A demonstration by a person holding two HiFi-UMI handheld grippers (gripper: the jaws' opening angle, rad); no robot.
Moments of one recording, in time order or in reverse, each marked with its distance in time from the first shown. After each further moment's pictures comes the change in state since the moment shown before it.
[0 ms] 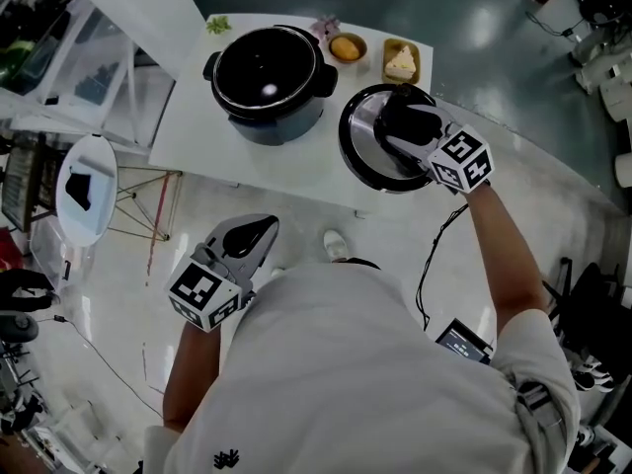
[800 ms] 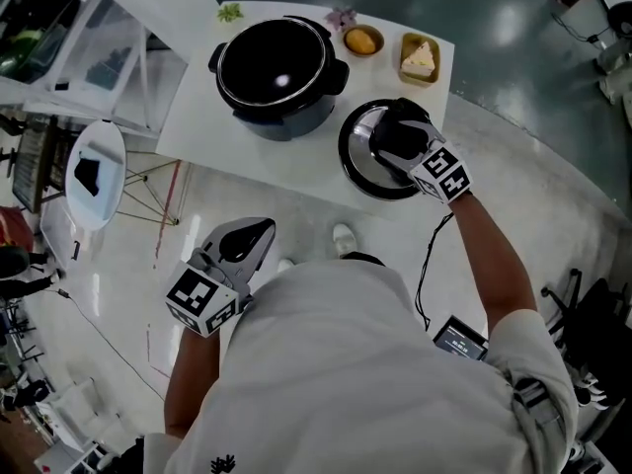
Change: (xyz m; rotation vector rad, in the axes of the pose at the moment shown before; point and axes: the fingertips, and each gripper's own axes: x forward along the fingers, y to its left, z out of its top) left arm 0.007 0.011 -0.007 -0.038 0.053 0.085; right arm 0.069 0.009 -0.073 -0.010 0.044 0.049
